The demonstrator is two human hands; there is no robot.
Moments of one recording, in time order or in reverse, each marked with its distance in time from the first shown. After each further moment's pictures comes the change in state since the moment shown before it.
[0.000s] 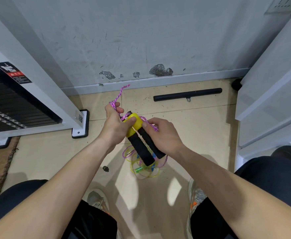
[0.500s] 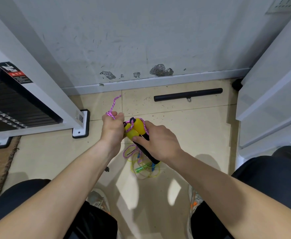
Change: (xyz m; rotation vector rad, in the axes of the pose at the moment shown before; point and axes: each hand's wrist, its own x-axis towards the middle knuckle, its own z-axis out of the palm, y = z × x) left_hand 0.001 -0.005 0.008 -0.369 0.178 -0.320; right_hand -0.008 -0.001 0.013 -0.506 -0.047 -0.166
